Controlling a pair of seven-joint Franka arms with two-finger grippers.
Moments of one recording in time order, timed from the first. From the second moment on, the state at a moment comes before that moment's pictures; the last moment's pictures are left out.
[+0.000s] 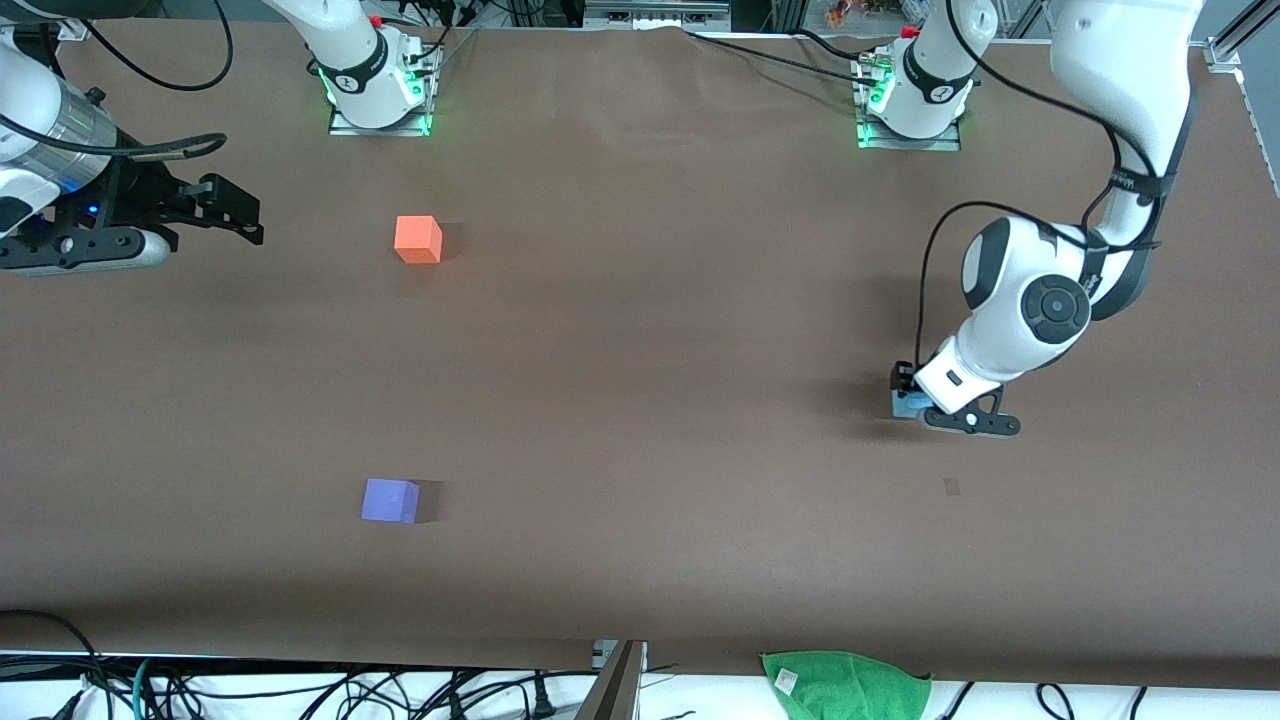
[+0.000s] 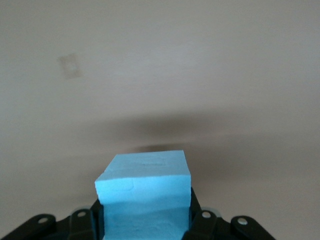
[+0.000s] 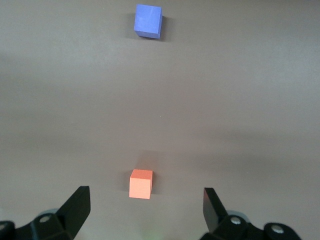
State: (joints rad) left arm -0.07 0.39 -0.14 -1.90 0.04 2.23 -0.11; right arm 0.17 0.03 -0.04 -1.58 0.04 1.55 0.04
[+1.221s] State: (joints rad) left arm -0.65 0.84 -0.22 -1.45 0.11 2.36 -0.78; right arm 0.17 0.14 -0.05 -1.58 0.03 1.65 0.04
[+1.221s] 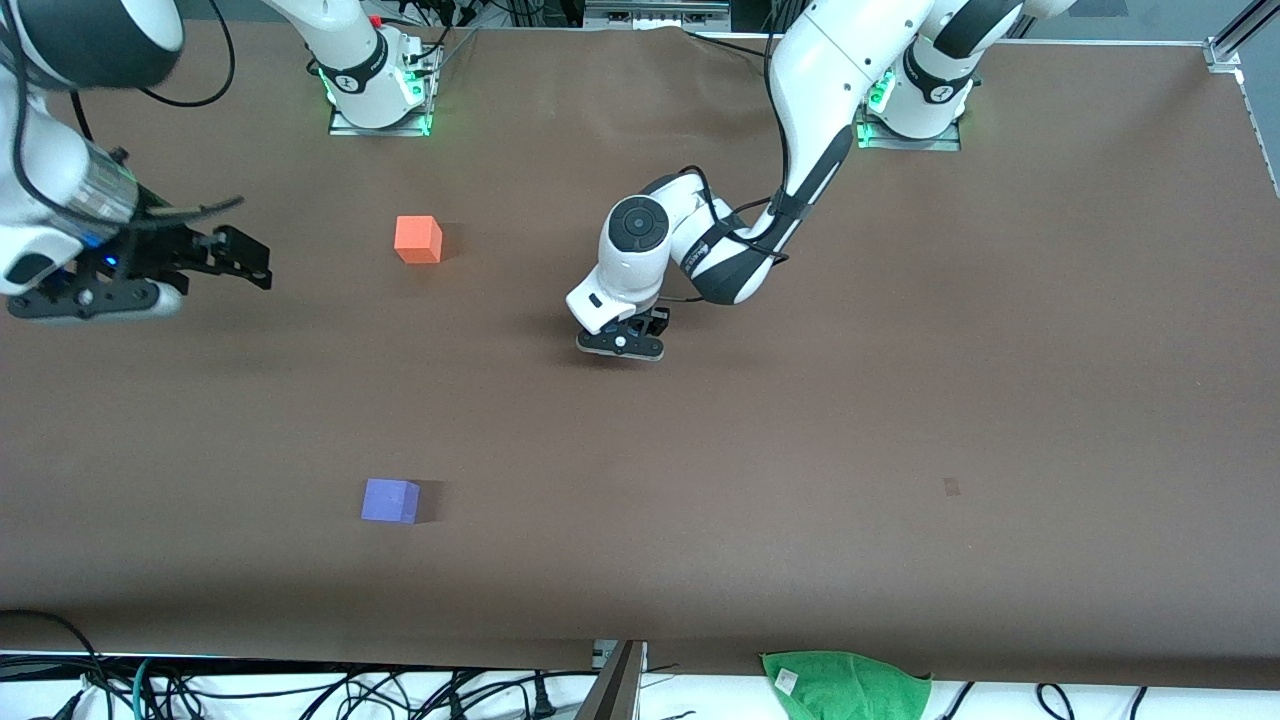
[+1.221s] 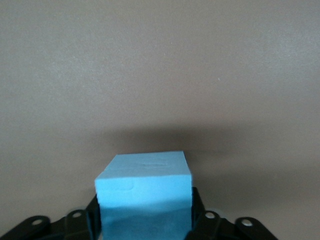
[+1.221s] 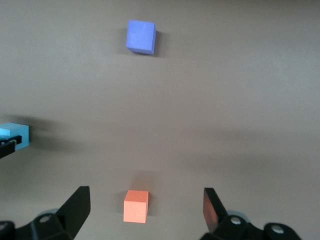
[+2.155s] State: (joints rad) left arm -0.36 0.41 -0.21 -1.38 0.12 1.86 -0.61; right arm 0.19 0.22 -0.04 -1.58 0.02 1.62 0.06
